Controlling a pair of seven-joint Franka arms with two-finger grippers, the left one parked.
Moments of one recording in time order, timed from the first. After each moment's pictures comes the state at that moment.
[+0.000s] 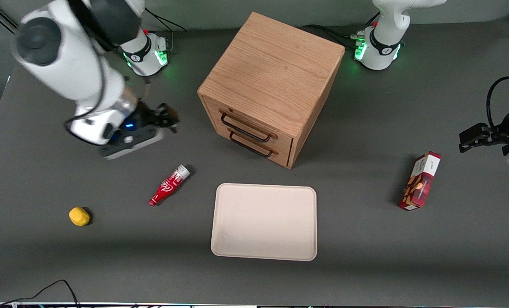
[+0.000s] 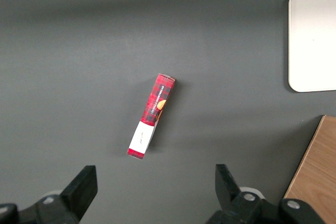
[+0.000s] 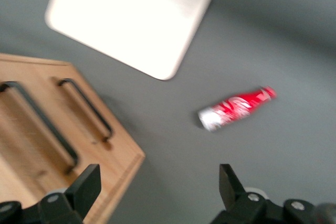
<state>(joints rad) -0.01 0.28 0.59 -1.43 -0.05 1.71 0.14</state>
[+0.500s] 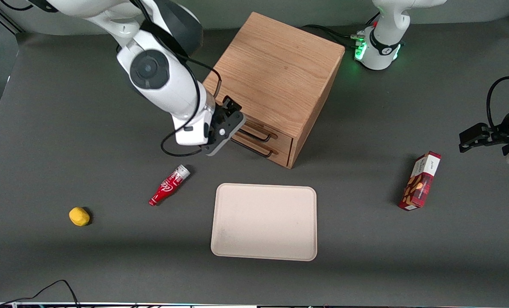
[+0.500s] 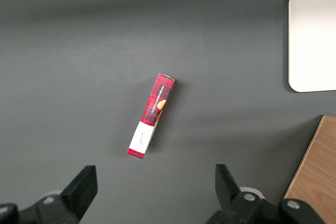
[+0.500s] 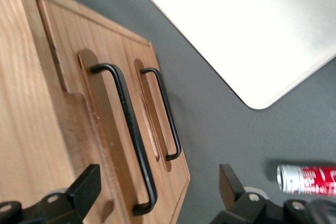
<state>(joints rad) 0.03 0.49 0.74 -1.43 -0.07 1.81 -0.07</state>
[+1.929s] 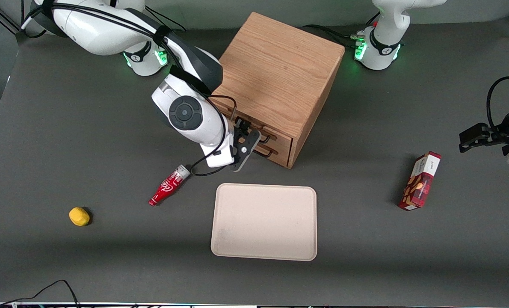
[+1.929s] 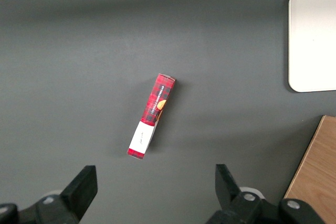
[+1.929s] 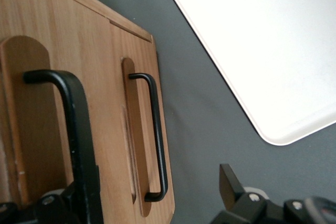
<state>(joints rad) 0.08 0.64 0.71 -1.45 -0.15 1.95 -0.16</state>
